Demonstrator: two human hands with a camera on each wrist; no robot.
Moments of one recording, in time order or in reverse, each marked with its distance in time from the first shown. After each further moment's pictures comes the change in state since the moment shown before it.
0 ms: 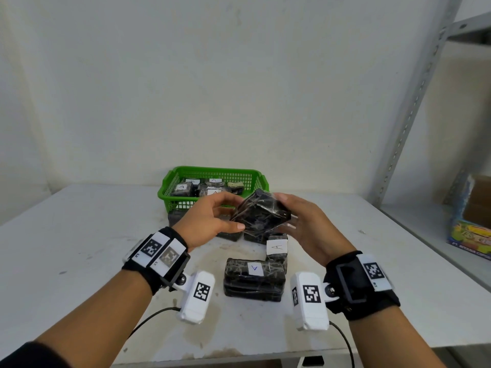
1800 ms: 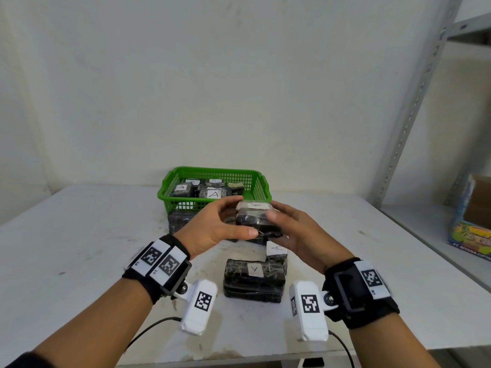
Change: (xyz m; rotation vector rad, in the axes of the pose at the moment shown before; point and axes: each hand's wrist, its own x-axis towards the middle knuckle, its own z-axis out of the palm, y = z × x) left_hand -0.007 0.001 0.009 -0.183 -0.116 -0.016; right_hand -0.005 0.008 0.006 -0.102 -0.075 0.115
